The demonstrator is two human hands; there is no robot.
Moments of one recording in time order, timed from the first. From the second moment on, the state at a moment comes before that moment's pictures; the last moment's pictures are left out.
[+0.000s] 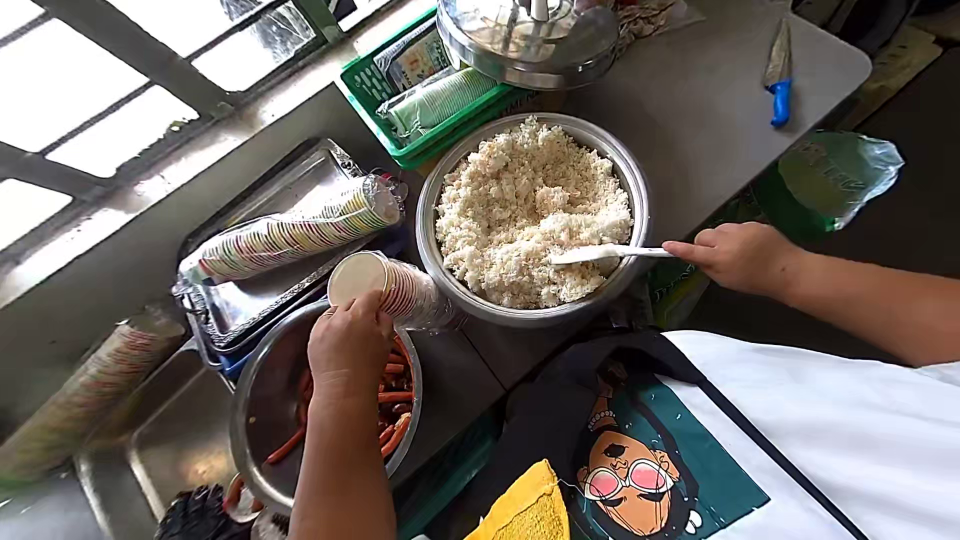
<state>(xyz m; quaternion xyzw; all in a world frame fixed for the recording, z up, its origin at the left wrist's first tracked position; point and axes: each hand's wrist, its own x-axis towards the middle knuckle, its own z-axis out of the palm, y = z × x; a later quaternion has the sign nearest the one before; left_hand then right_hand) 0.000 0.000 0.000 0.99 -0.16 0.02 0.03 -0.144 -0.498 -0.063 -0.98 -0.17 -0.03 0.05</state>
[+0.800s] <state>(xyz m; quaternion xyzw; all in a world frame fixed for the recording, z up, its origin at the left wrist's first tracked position) -0.007 0.004 -0.025 0.98 -0.16 0.08 0.04 -0.185 -0.418 -0.107 -0.98 -0.15 -0.11 0.12</state>
